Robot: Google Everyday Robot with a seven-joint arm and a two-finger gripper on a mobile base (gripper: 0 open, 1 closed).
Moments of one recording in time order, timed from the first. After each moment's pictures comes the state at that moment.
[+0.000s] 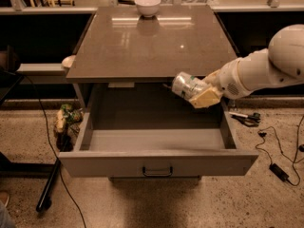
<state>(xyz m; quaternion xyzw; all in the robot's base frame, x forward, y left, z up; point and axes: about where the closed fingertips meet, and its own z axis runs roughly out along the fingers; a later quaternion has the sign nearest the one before) 0.580 -0.148 0.826 -0.47 0.80 0.14 0.35</state>
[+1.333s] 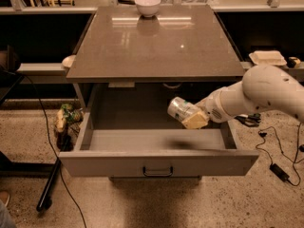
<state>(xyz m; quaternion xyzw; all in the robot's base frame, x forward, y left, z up) 0.573 -0.142 0.727 -0.44 0.83 0.14 0.31</state>
